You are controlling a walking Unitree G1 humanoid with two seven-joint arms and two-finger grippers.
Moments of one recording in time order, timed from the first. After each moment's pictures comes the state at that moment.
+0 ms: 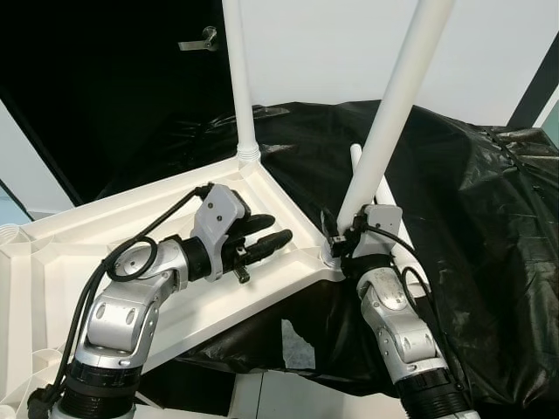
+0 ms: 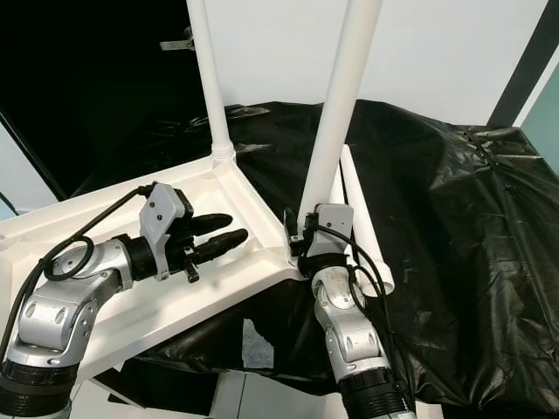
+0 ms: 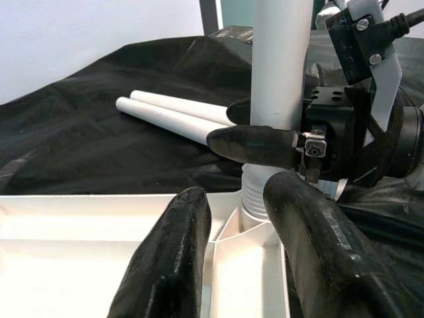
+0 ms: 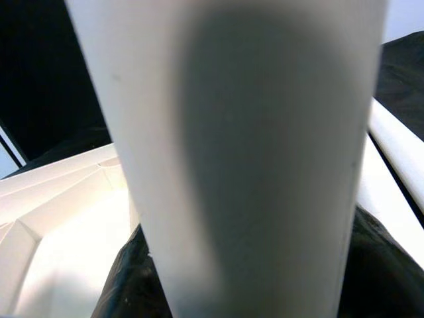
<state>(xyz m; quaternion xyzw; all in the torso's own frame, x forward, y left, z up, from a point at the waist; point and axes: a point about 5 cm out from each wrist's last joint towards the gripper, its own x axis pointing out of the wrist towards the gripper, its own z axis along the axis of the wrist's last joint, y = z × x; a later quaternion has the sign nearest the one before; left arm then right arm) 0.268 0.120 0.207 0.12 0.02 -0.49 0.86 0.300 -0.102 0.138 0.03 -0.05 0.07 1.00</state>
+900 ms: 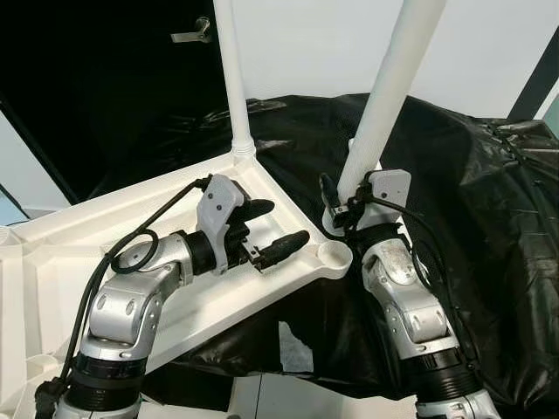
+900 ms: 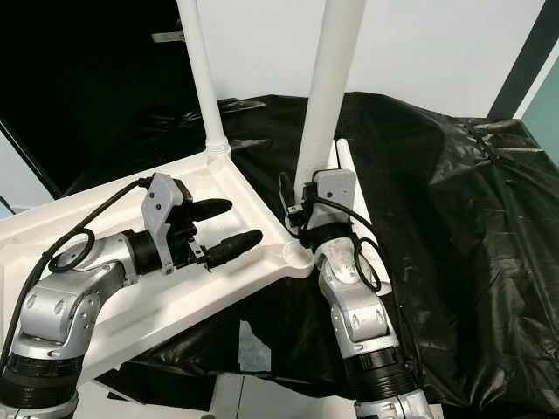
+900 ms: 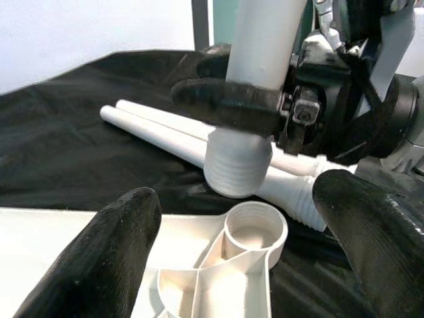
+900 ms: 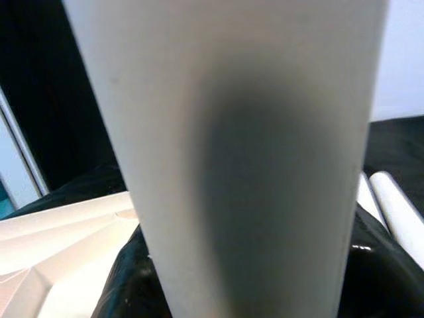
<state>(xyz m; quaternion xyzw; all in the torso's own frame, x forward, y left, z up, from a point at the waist) 0.270 0.113 0.215 0.08 0.00 -0.51 0.86 0.305 -0.098 0.190 0.00 -0.14 0.13 0.98</state>
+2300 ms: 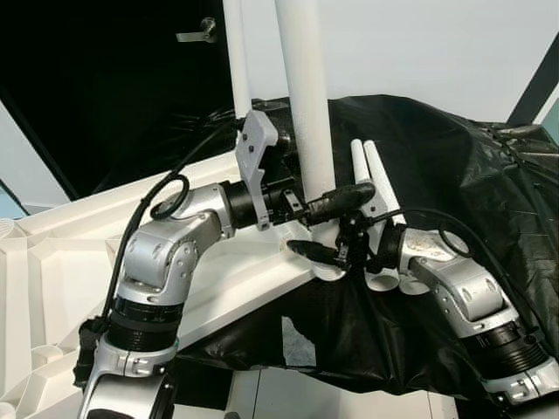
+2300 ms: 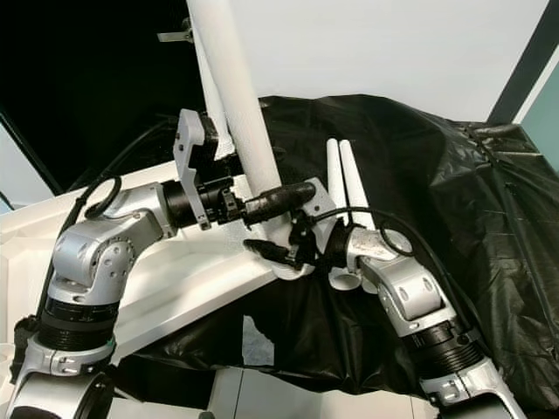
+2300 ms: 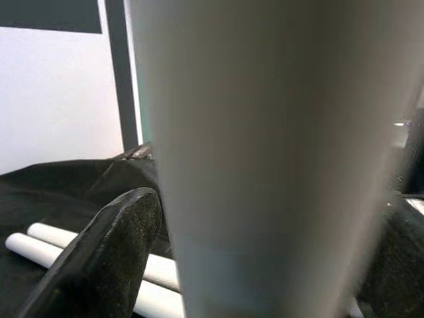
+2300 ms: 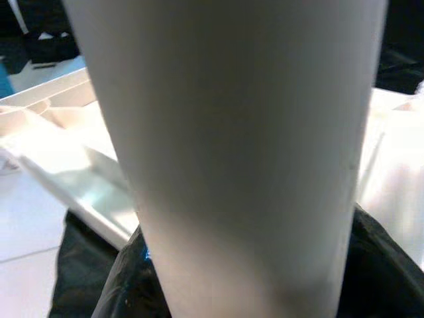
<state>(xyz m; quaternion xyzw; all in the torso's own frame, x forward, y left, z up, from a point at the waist) 0.281 0.062 0.271 -0.01 -0.09 -0.61 0.78 0.286 -0.098 0.189 -0.14 -0.02 0.55 0.82</state>
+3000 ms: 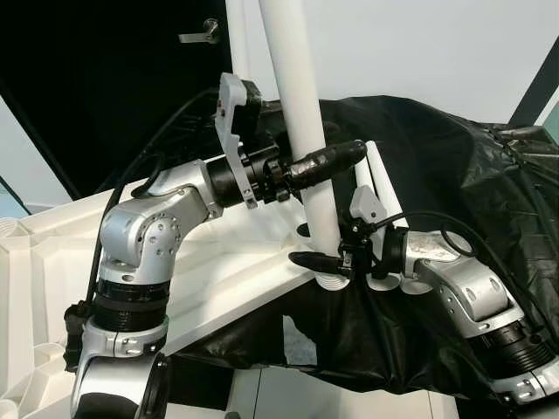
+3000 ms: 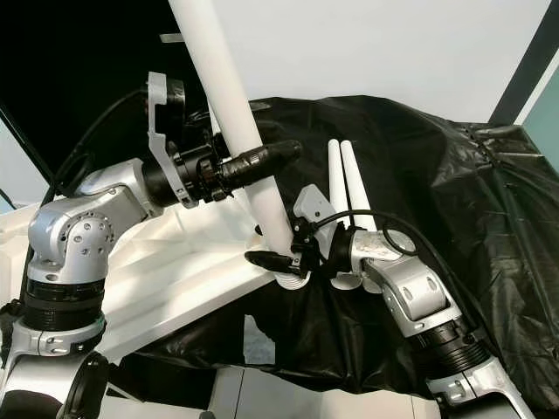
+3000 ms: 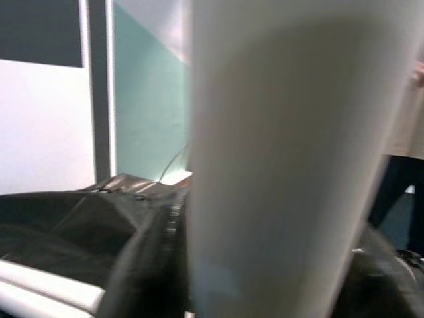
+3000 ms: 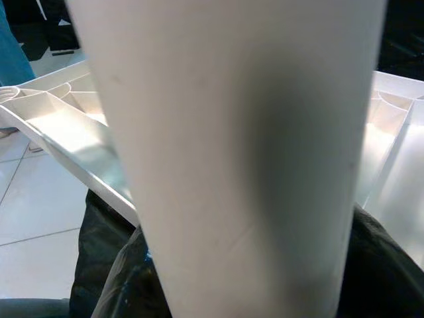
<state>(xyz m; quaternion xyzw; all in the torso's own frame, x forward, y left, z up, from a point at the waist) 0.282 0.074 0.293 -0.06 -0.10 -0.64 0.76 0.284 -0.103 0.188 -0.15 0.00 0.57 0.81</state>
